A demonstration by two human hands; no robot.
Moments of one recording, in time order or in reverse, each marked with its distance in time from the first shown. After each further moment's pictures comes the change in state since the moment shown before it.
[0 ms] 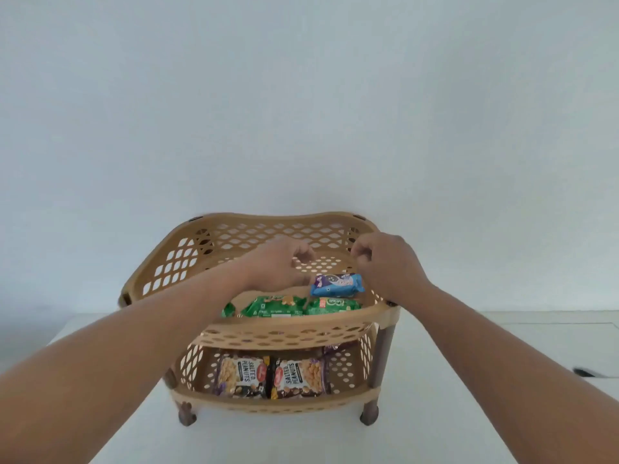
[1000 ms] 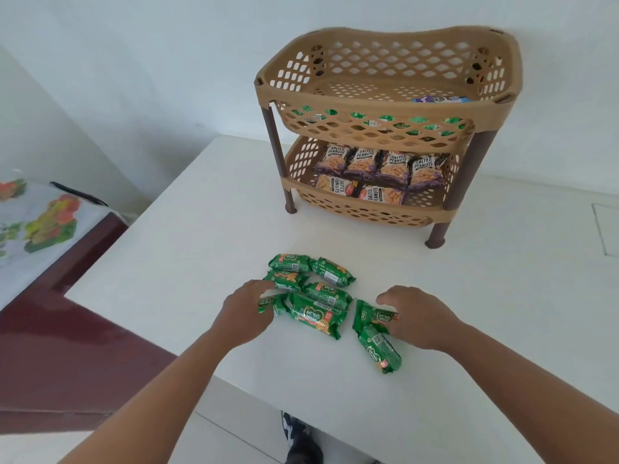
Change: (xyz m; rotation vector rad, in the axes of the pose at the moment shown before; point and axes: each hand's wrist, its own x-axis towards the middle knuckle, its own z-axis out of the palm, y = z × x) left_hand -0.401 -0.055 0.264 -0.112 0.198 -0.729; right_hand -0.321 0.039 0.102 -0.112 -1.030 -0.146
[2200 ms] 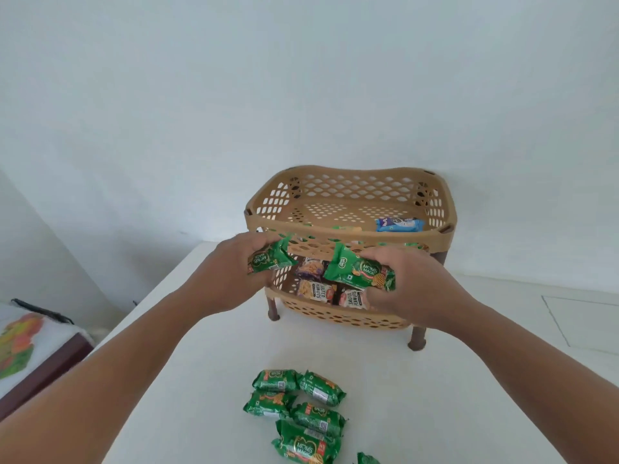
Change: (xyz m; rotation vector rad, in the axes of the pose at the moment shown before) left_hand 0.096 0.162 -0.218 0.040 0.297 0.554; right_hand -0.021 -0.079 -0.221 0.021 0.644 -0.201
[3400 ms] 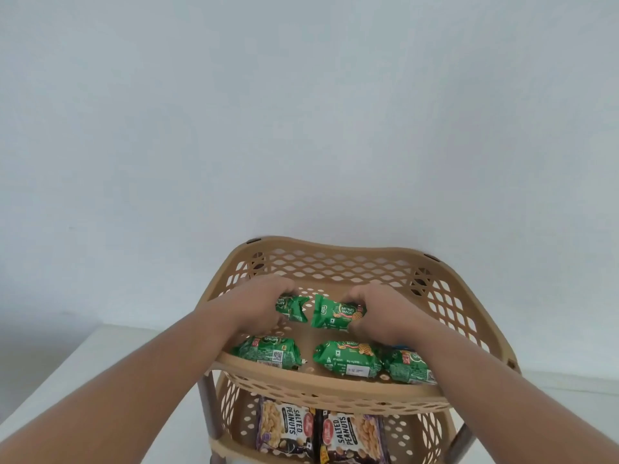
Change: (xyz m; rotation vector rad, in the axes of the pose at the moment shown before) left_hand 0.250 -0.080 0.077 0.073 -0.441 0.064; right_hand 0.222 0.075 0.026 -0.048 -0.186 0.369
